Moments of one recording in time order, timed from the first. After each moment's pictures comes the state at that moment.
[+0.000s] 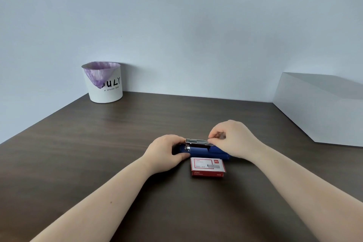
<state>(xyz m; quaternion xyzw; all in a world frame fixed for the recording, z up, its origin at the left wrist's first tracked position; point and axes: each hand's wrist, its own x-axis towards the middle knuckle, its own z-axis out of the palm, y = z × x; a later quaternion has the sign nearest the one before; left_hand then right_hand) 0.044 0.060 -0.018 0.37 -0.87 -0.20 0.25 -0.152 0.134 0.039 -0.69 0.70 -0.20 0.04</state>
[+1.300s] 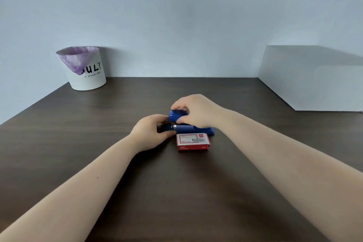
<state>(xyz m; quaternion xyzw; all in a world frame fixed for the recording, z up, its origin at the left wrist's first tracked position) 0.043 0.063 -0.016 0.42 -0.85 -0.21 0.23 -0.119 0.119 0.048 -0.76 0.62 -0.16 0.09</state>
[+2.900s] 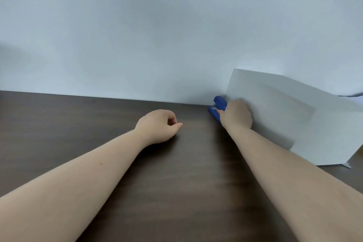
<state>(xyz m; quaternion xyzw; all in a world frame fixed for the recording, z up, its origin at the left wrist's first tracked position) -0.216 -0.093 -0.020 0.35 -0.88 -0.22 0.23 -0.411 0.001 0.009 -0.40 0.87 -0.24 -0.14</state>
